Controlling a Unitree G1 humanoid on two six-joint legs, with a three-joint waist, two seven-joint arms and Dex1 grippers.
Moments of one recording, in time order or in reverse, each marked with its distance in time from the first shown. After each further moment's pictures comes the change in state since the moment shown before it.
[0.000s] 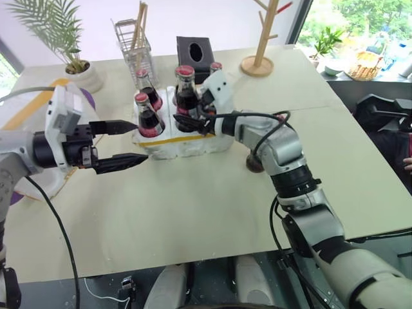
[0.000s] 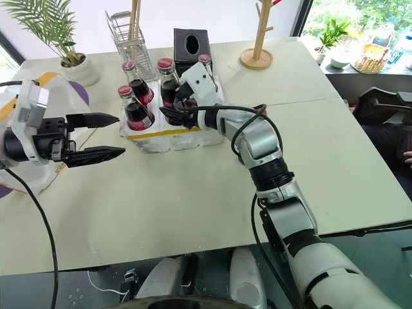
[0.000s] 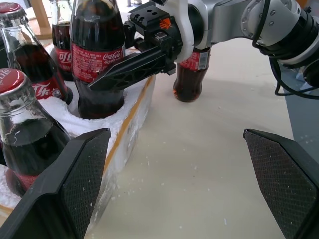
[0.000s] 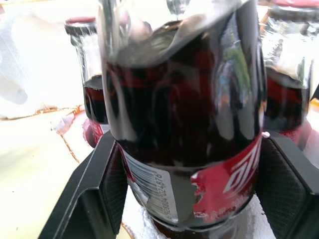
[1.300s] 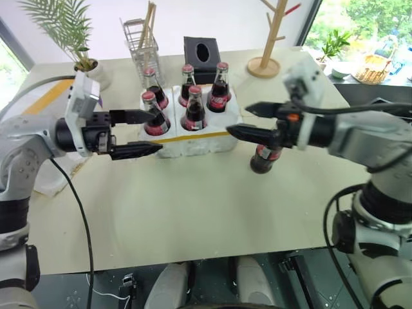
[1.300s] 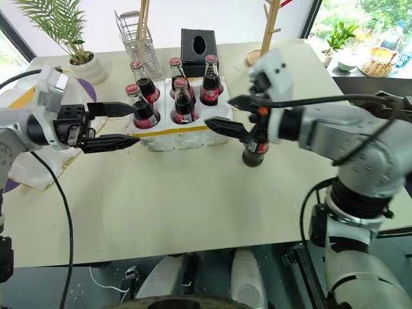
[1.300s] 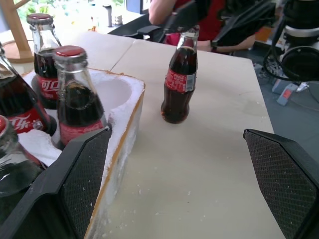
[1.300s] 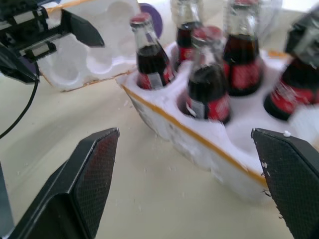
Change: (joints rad) left arm -0.249 -0.081 -0.195 0.189 0.043 -0.063 -0.089; right arm 0.220 -0.441 -0.625 -0.779 0.601 0.957 -0.013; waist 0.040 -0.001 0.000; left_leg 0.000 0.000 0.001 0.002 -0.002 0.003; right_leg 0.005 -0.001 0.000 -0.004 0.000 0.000
